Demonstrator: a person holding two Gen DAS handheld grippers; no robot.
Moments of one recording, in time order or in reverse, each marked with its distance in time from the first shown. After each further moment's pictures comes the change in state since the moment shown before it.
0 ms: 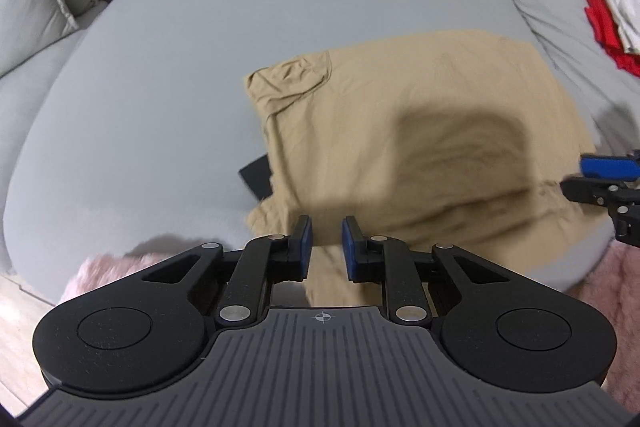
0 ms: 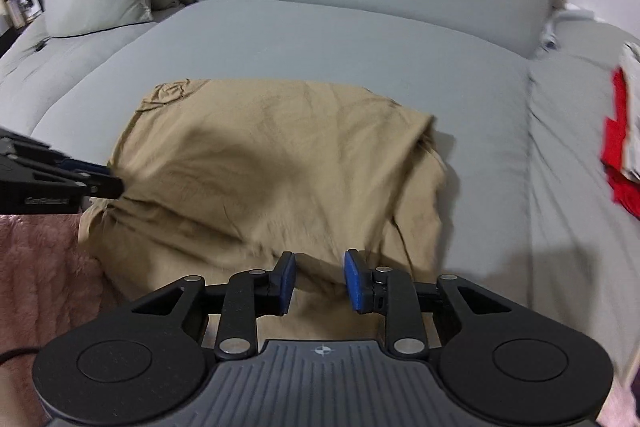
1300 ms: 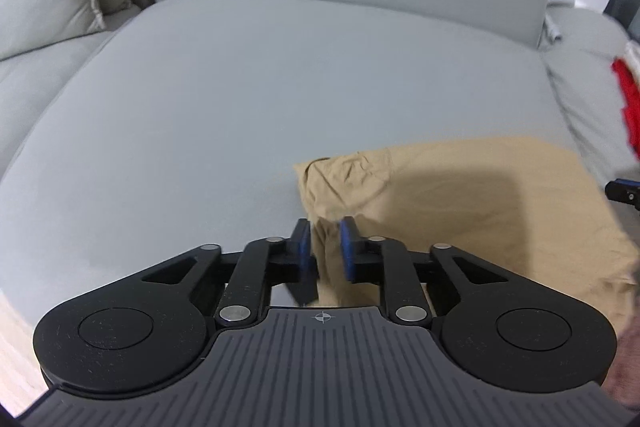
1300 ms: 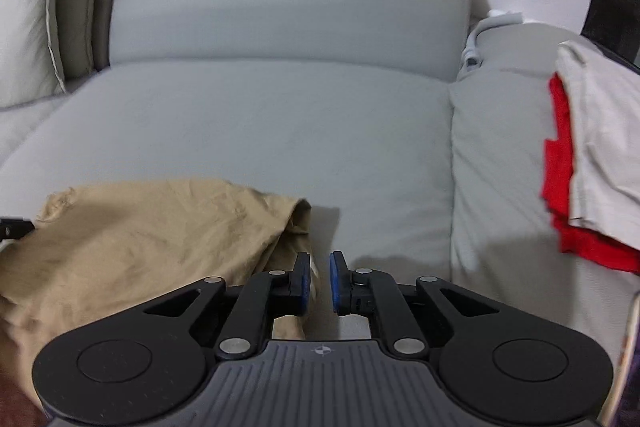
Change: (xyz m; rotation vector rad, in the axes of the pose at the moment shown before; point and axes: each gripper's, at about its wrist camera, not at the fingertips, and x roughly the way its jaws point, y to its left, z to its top) left arm 0.024 0.046 0.035 -0.172 -0.116 0.005; right arm 0.020 -0.068 0.044 0.127 -0.182 -0.093
